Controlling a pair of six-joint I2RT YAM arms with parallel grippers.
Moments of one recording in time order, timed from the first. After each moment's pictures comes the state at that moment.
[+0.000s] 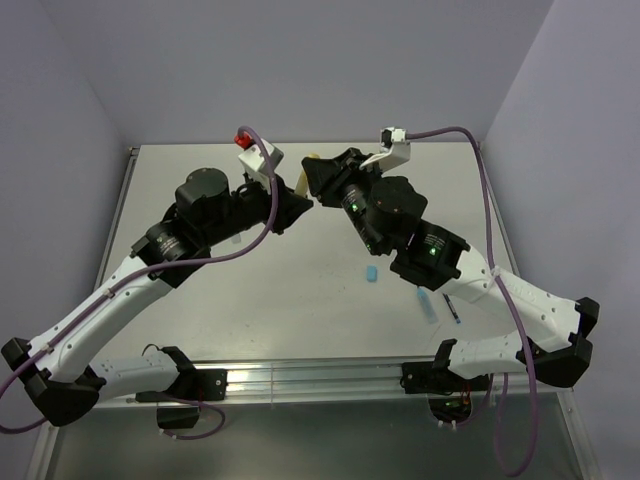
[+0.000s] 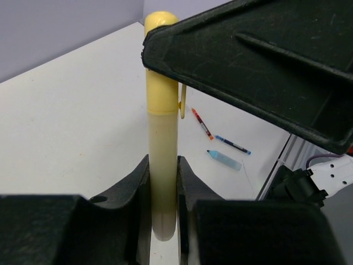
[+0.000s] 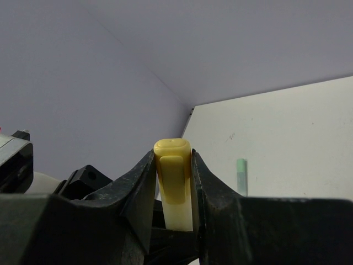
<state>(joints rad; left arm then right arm) -0.79 1.14 1.31 -0.27 0.15 -0.23 1.06 1.24 1.40 -0.12 0.62 0.66</state>
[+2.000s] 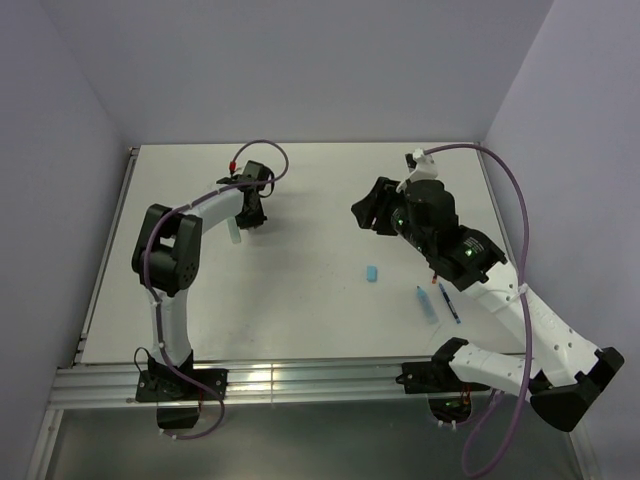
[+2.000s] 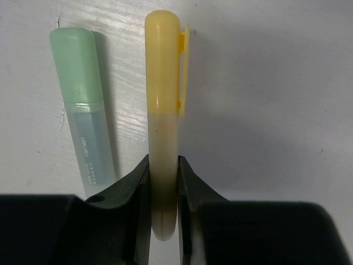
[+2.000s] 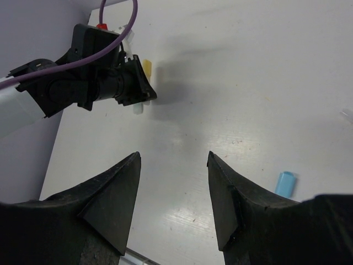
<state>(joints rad) -0.39 2.04 1.47 -0.56 -0.32 -0.59 0.65 1.02 1.16 -0.52 0.20 0.62</state>
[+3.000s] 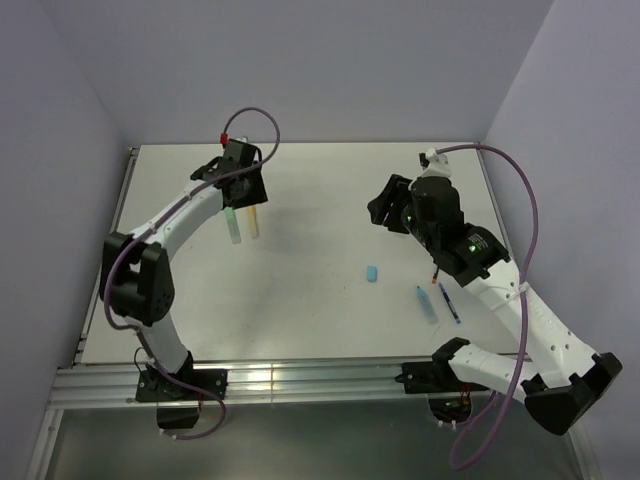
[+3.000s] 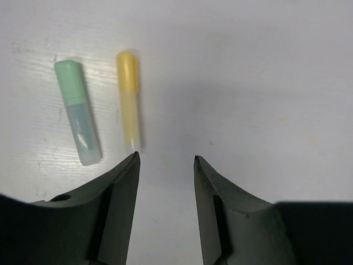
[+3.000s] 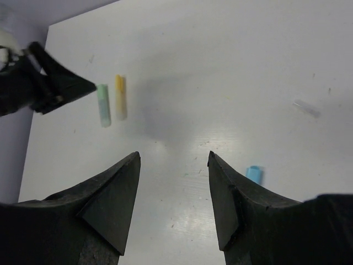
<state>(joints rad) -0.39 1.80 1.48 -0.57 -0.20 -0.54 0.57 1.02 1.15 -0.57 0.25 0.62</state>
